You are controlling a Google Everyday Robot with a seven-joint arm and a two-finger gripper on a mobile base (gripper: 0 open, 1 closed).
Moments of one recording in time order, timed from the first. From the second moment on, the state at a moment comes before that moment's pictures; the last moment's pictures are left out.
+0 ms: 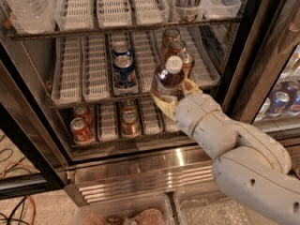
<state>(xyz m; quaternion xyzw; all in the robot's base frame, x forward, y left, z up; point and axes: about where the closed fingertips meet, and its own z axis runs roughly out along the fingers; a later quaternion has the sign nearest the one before) 0.536 -0.041 0.898 -0.28 0.65 0.07 0.70</state>
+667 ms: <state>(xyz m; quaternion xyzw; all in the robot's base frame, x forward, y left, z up) 0.495 -0.044 0.883 -0.33 0.66 0.10 0.66</state>
